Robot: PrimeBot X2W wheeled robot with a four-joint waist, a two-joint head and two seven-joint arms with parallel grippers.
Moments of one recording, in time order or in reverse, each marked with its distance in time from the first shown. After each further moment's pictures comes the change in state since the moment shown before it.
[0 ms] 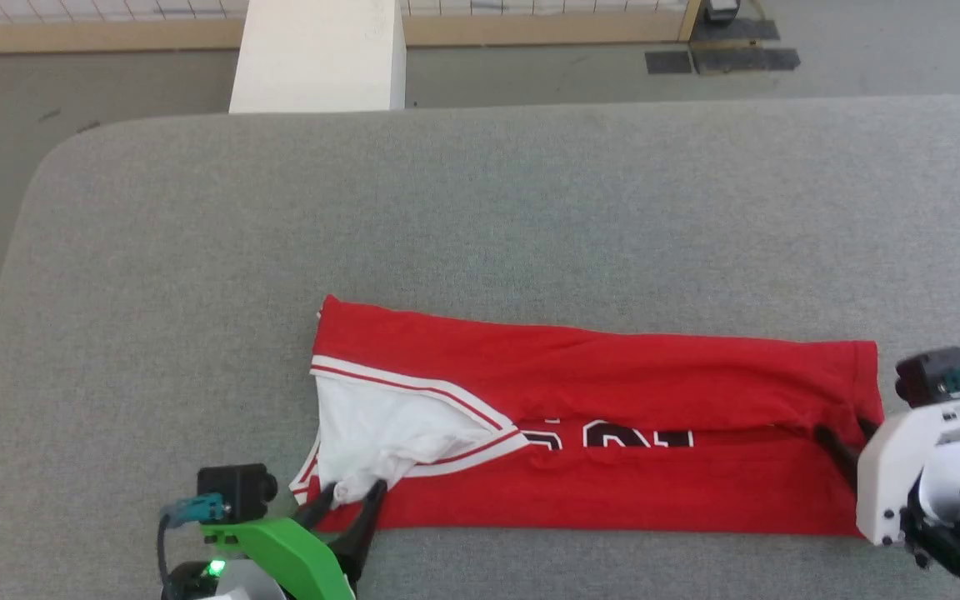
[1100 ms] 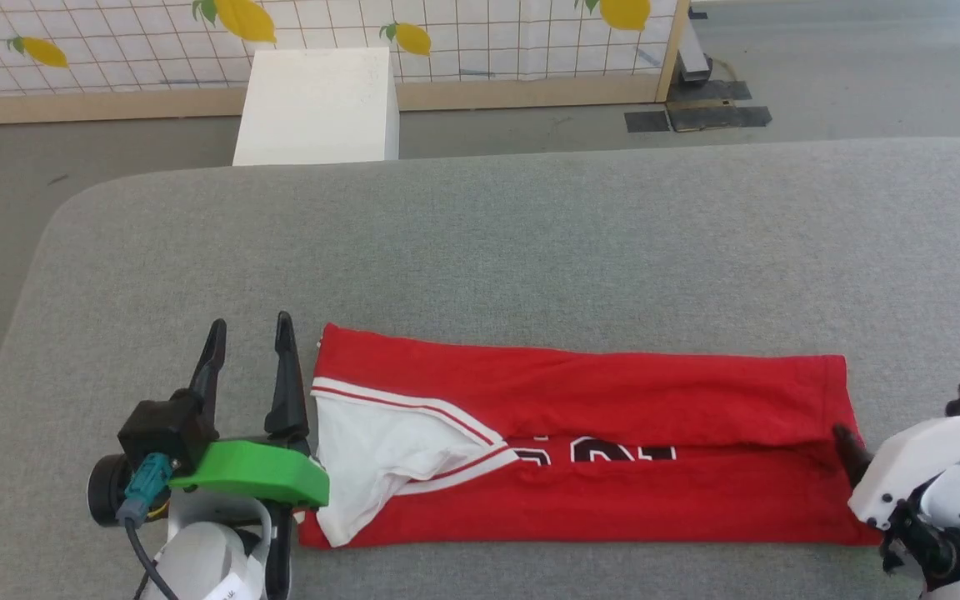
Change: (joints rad) left arm -0.133 -0.219 0.301 0.055 0.483 0.008 -0.432; right arm 0.008 0.390 -0.577 0.025 -0.238 0.000 0.016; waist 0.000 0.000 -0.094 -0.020
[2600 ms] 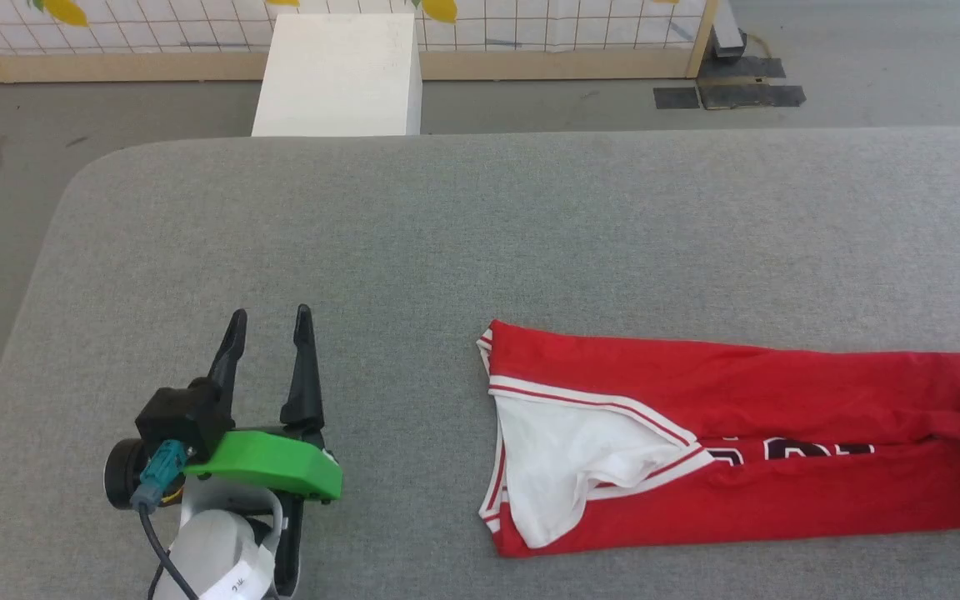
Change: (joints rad) left arm -0.035 -0.060 0.055 0.054 0.074 -0.094 0.000; right arm -0.035 -0.241 -0.024 -0.002 -0.285 0.000 0.088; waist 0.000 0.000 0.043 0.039
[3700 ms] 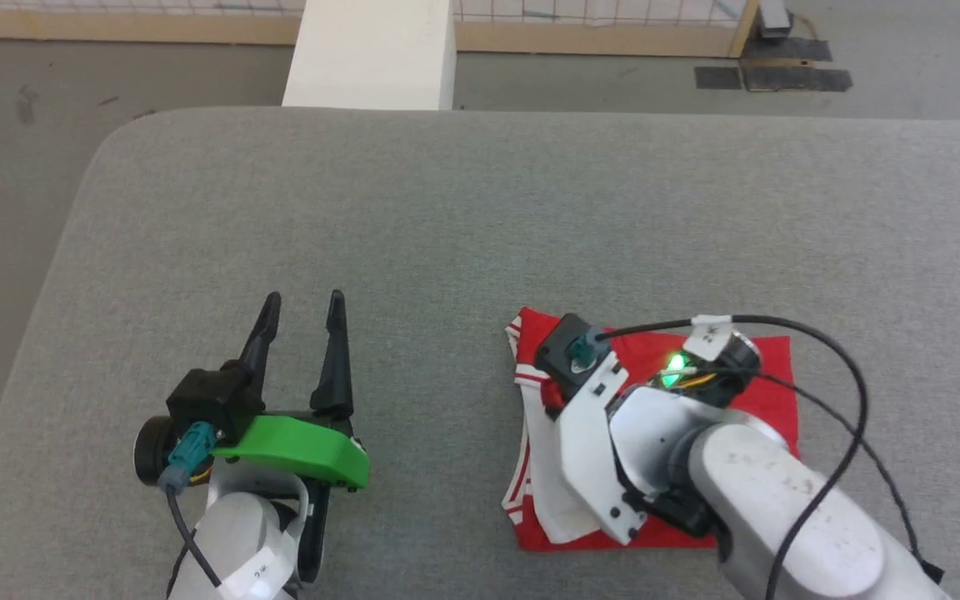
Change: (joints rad) left arm -0.039 -0.002 -0.060 0.016 -0.017 0.000 0.000; right arm -0.235 0.080 1.095 -0.283 0.362 0.000 0.245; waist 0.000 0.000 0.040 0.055
